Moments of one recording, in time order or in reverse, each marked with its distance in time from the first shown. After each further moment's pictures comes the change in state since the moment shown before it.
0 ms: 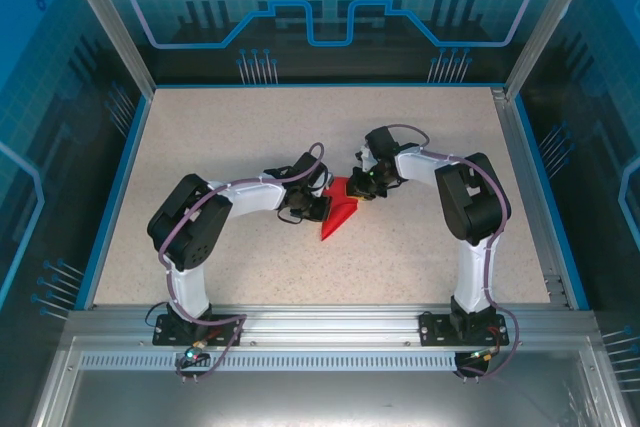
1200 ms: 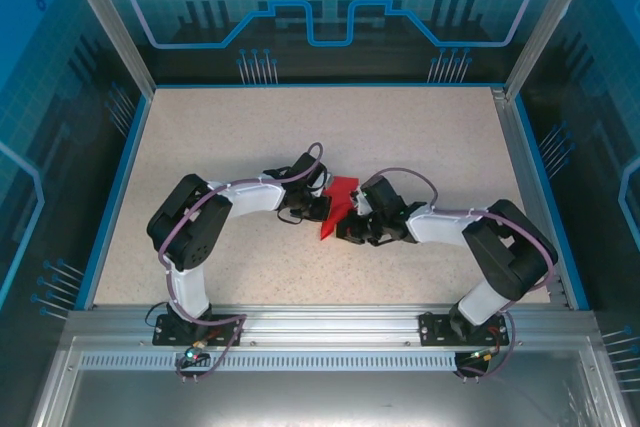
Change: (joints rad) left arm 0.000 0.000 -0.011 0.018 0.008 -0.016; right arm 0.254 -0.428 -0.597 0.520 -0.037 0.397
